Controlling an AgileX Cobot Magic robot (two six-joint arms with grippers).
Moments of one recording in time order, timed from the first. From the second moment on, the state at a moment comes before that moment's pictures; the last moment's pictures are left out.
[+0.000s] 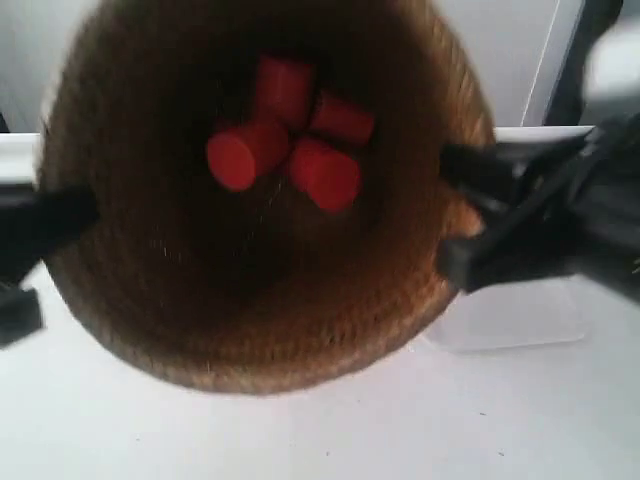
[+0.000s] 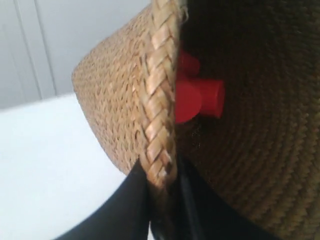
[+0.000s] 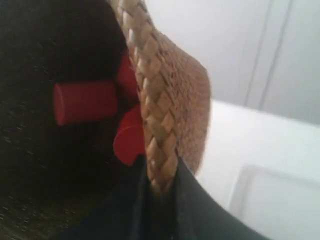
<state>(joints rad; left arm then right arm) -0.65 0.68 -0.47 -0.65 0.09 0.56 0.77 0.86 -0.55 -1.73 0.18 1.82</state>
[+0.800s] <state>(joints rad) -0.65 0.55 -0.74 -0.52 0.40 0.44 0.76 0.73 -0.70 -1.72 -0.01 1.91</state>
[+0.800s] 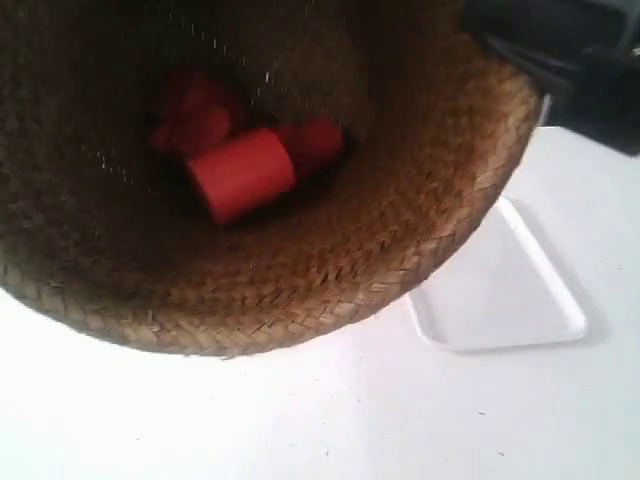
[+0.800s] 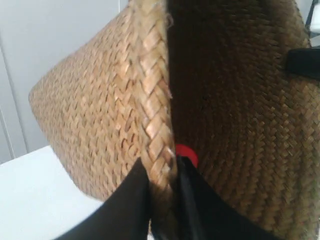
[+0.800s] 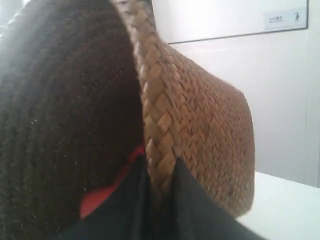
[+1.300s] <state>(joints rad) -0.65 0.59 -0.74 -0.38 0.49 0.26 0.76 0.72 -0.63 -1.73 -0.01 1.95</state>
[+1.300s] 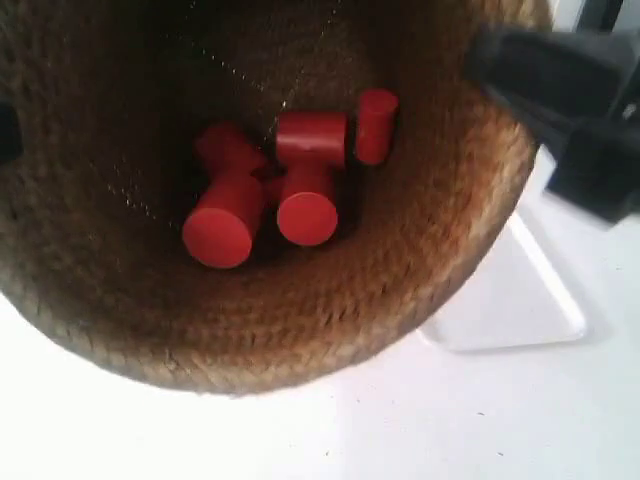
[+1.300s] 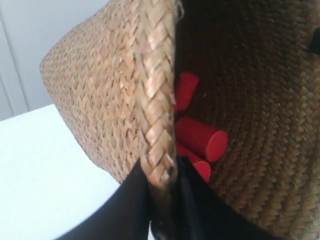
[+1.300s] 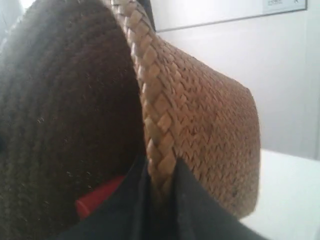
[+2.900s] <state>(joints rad) -0.65 1.13 -1.13 -0.22 0.61 -0.01 0.76 0.76 -0.80 -1.11 0.64 1.30</state>
